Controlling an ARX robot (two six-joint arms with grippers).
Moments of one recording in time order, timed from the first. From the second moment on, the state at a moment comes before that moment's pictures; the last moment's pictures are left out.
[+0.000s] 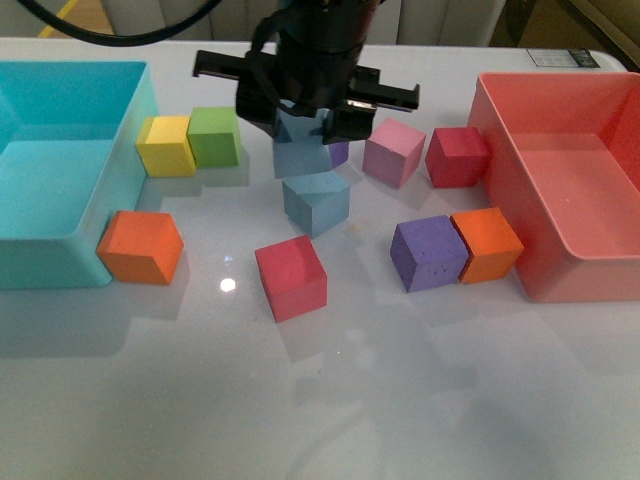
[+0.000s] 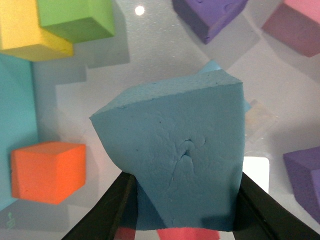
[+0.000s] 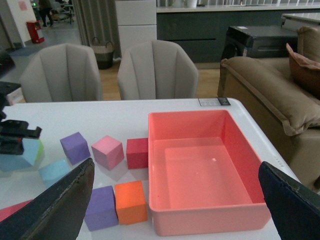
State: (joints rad) left arm -0.57 2.40 1.90 -0.67 -0.32 -0.44; right arm 0.00 0.00 0.02 0.00 0.00 -0.01
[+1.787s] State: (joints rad) left arm -0.58 2.63 2.16 -0.80 -0.31 -0.32; right arm 0.00 0.00 0.02 0.00 0.00 -0.01
